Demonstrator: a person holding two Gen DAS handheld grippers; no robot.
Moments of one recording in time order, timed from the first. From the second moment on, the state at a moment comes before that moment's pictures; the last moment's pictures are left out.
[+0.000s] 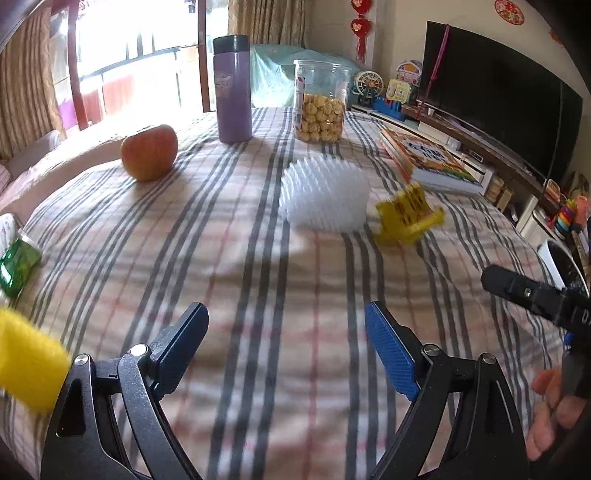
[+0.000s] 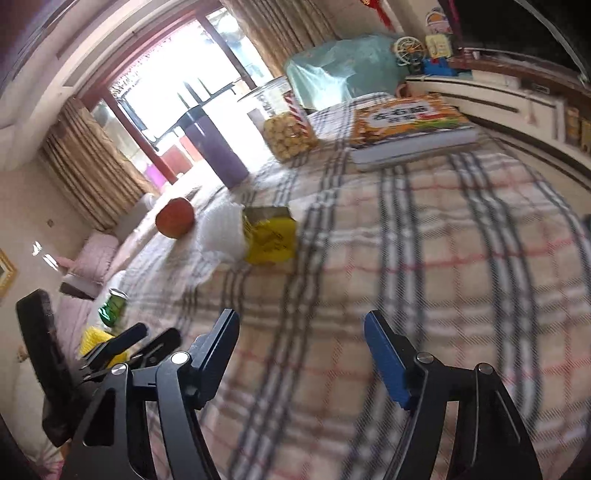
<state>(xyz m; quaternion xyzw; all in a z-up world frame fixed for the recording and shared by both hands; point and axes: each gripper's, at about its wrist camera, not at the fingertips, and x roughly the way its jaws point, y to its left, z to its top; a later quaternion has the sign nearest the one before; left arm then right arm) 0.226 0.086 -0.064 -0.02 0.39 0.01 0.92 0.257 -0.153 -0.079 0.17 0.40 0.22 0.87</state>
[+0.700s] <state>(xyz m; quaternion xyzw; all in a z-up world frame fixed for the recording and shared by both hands) 0.334 0.085 -0.075 -0.08 0.41 -0.08 0.91 0.336 -0.140 -0.096 0.23 0.42 0.26 0.84</state>
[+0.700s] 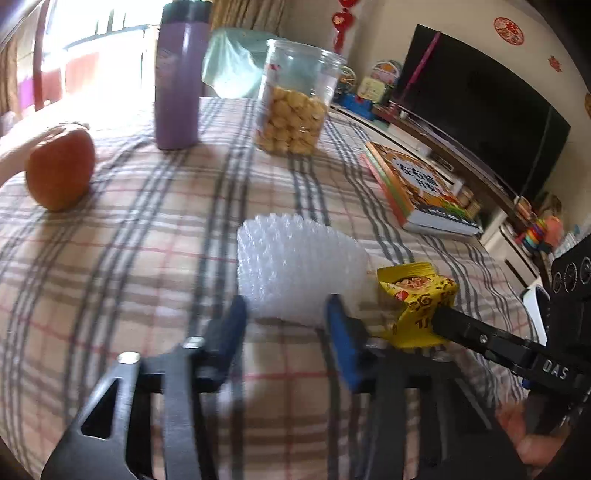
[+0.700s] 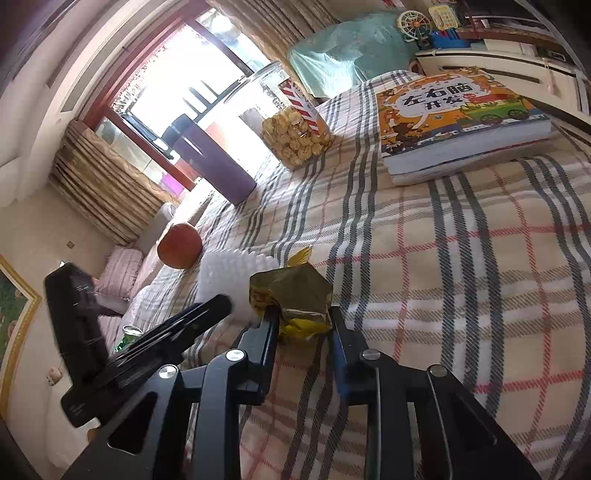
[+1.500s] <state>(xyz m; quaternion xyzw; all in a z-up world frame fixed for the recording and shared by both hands) 0.217 -0.003 -0.047 -0.07 0.39 -0.17 0.90 0.212 -0.236 -0.067 0.23 0.35 0.20 0.89</state>
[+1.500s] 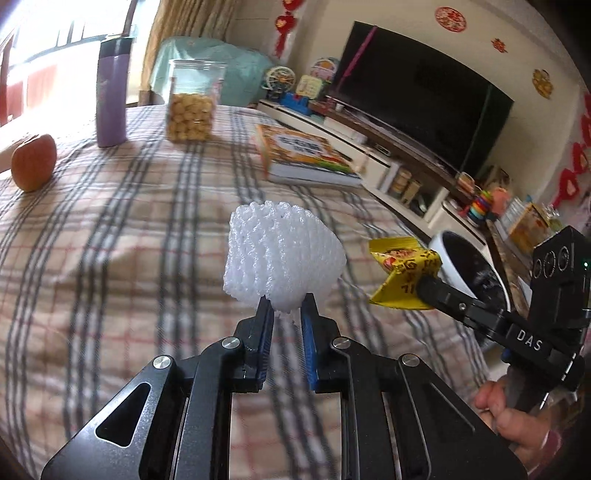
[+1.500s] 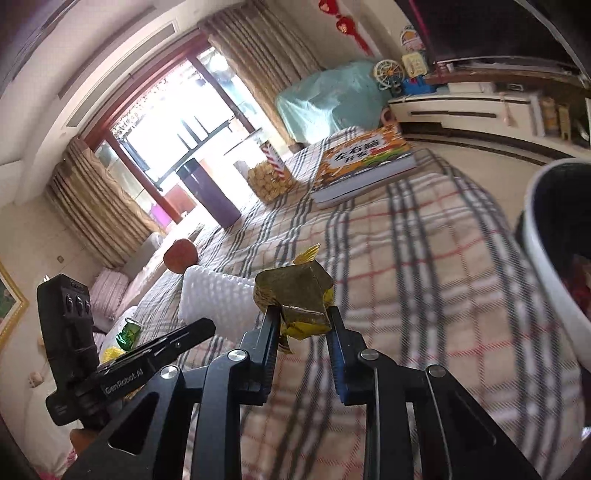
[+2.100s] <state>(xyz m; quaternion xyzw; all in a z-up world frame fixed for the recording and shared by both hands) 0.182 -0.067 -0.046 -0.04 0.41 -0.21 0.89 0.153 -0.295 -0.073 0.24 0.33 0.15 0.90</state>
